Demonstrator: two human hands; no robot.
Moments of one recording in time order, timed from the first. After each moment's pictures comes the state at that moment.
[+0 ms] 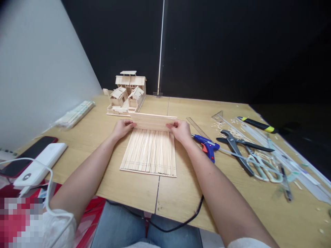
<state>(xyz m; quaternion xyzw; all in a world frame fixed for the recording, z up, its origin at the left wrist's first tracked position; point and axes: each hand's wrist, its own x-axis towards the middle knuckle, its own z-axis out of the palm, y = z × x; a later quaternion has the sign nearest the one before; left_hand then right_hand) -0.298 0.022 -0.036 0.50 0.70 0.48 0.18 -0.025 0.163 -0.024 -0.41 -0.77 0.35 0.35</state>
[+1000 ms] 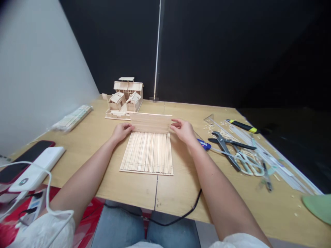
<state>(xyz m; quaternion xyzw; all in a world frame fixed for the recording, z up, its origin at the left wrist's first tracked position) -0.301 0.022 -0.042 0.53 0.69 0.46 0.15 0.004 0.167 0.003 -0.40 -0.77 0.36 0.34</state>
